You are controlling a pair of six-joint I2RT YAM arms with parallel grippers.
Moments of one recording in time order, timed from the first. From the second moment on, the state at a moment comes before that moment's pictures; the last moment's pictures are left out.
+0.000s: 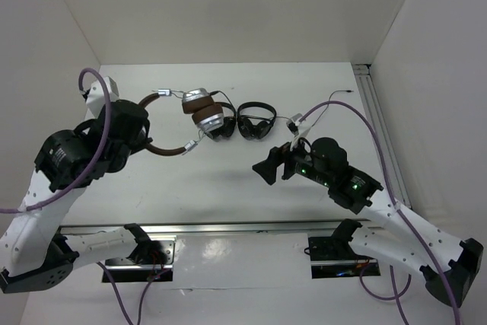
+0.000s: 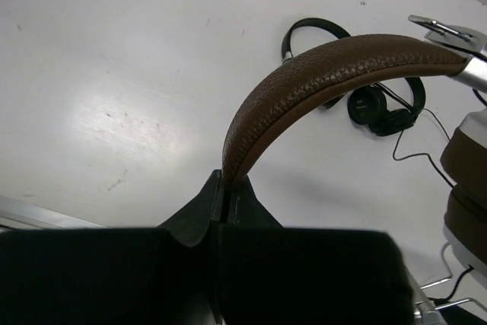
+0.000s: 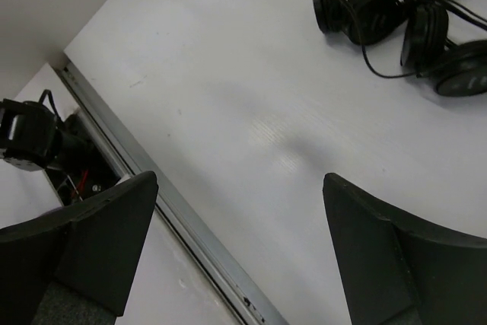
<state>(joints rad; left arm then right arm) -0.73 1.07 1.68 -1.44 -0.73 -0.96 0.77 0.78 0.73 -0.25 -0.10 0.36</state>
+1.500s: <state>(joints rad) -0.64 1.08 1.89 -1.48 -0.63 -0.69 0.78 1.08 0.59 0.31 0.00 0.19</state>
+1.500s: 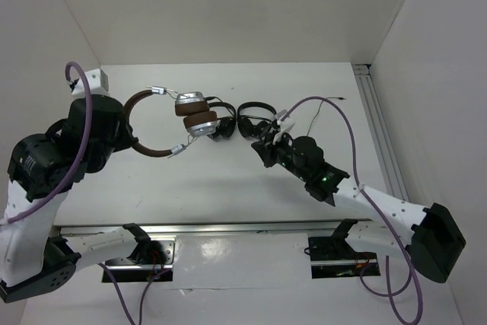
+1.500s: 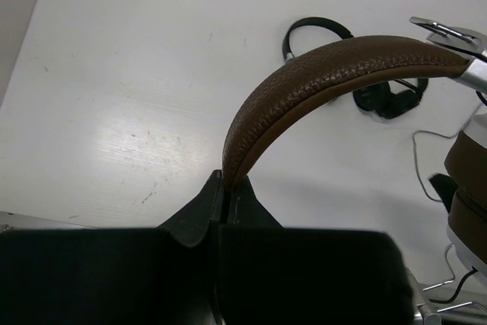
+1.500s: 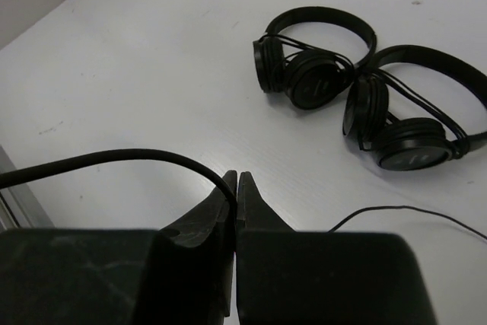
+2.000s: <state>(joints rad) -0.64 1.05 1.37 -1.17 -0.67 -0.47 1.01 0.84 0.82 -0.21 0.36 0.27</state>
